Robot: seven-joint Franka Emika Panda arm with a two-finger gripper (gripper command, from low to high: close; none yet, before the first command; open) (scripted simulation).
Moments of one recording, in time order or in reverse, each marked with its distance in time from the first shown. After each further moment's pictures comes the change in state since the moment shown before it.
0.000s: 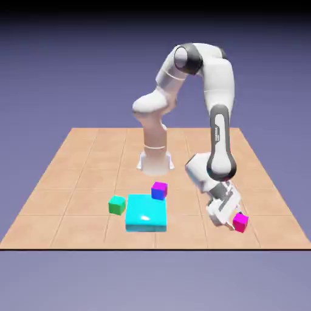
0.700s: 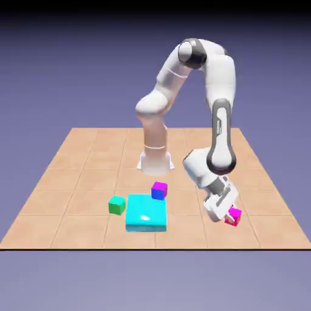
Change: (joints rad) arm 0.429 -0.034 -0.420 -0.125 -0.067 -0.105 0.201
